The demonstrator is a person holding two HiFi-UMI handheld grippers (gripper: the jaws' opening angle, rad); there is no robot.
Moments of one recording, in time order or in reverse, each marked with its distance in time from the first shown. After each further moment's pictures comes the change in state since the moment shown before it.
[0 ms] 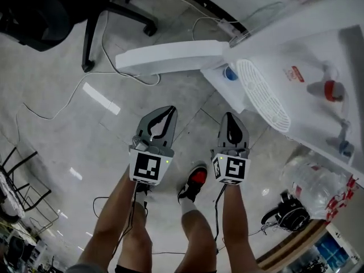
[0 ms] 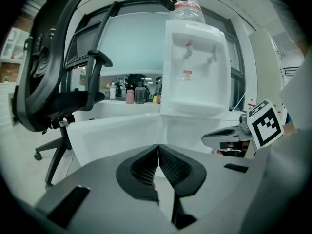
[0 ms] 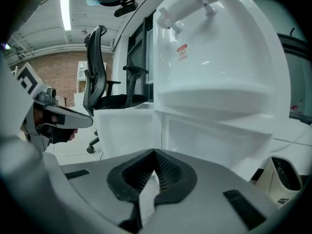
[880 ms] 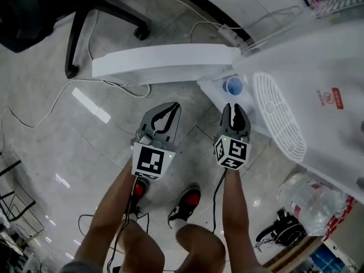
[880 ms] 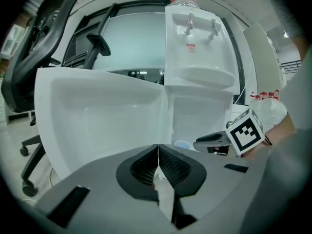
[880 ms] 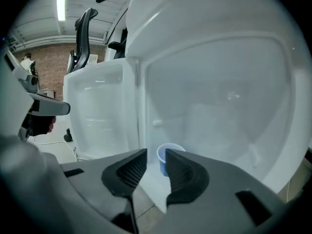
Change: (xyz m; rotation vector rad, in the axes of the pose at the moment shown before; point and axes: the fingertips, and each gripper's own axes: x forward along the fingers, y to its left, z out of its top) left arm 0.096 0.016 -0.074 0.039 -0.046 -0.013; right arm 0.120 -0.064 -0.102 0.023 0.031 -0.089
